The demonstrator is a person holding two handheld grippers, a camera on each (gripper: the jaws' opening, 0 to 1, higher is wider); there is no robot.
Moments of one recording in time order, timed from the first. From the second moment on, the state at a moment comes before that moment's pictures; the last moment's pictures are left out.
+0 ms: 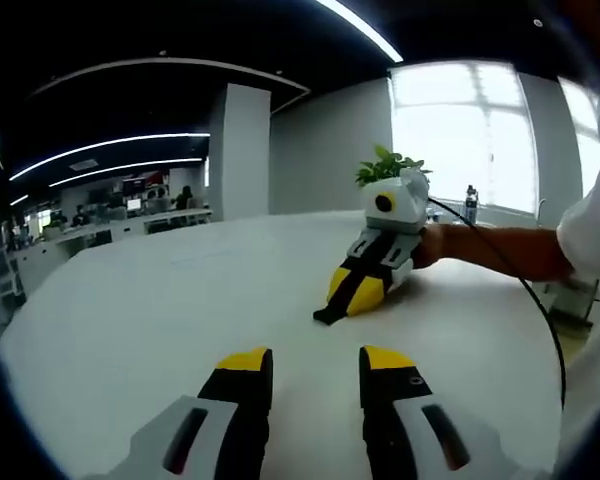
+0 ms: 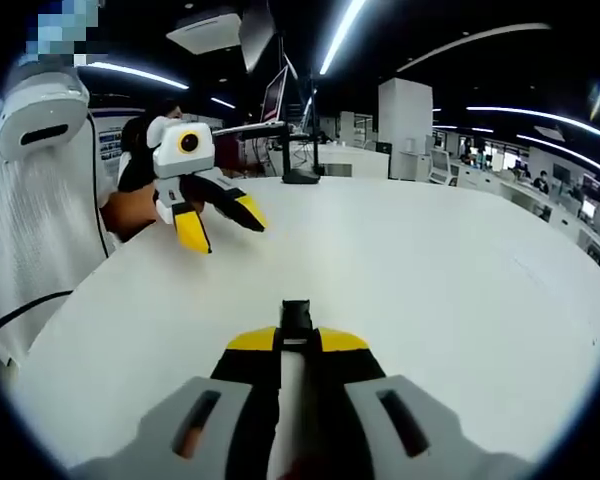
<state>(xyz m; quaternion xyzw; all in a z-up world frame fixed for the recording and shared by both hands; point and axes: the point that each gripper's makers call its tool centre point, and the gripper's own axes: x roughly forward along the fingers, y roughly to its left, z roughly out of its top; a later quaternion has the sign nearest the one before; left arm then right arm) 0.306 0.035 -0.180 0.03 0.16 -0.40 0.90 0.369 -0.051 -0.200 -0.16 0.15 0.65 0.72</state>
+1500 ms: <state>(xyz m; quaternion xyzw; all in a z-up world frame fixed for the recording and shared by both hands) 0.310 0.065 -0.165 0.02 0.15 -0.36 0.92 0.440 -0.057 -0.206 -0.16 0.16 0.65 0.73</state>
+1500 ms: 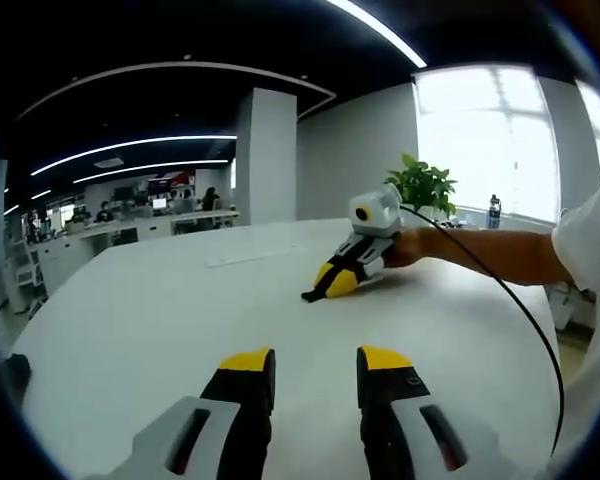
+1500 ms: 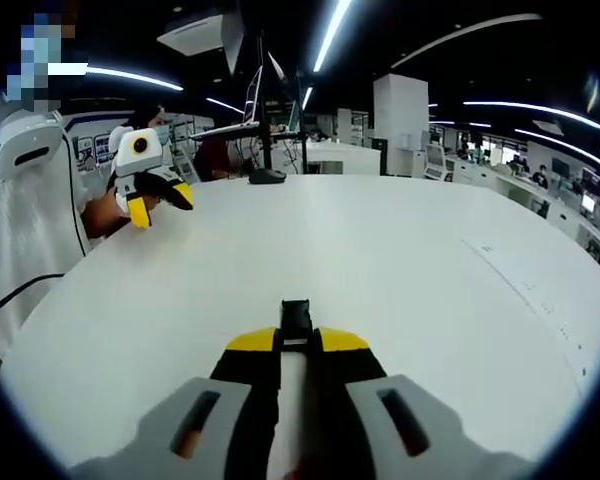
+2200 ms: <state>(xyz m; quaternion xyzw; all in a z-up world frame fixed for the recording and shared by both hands) 0.311 0.064 -0.166 0.02 0.15 -0.36 0.92 0.437 -0.064 -0.199 -0.12 0.17 0.62 0.76</state>
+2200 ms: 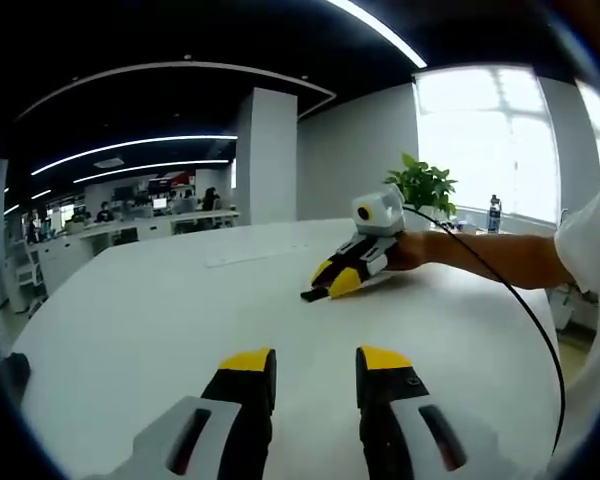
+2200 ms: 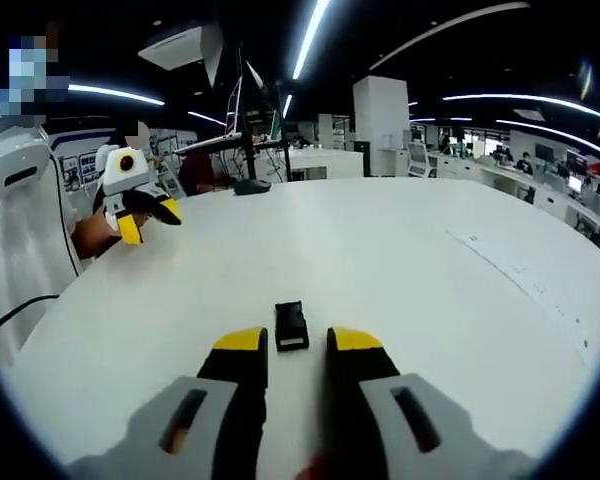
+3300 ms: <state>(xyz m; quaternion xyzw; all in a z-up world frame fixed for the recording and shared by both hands) 0.325 0.055 -0.169 0.01 0.15 -0.36 0.92 0.369 -0.117 -0.184 -0.09 0.21 0.37 0.90</state>
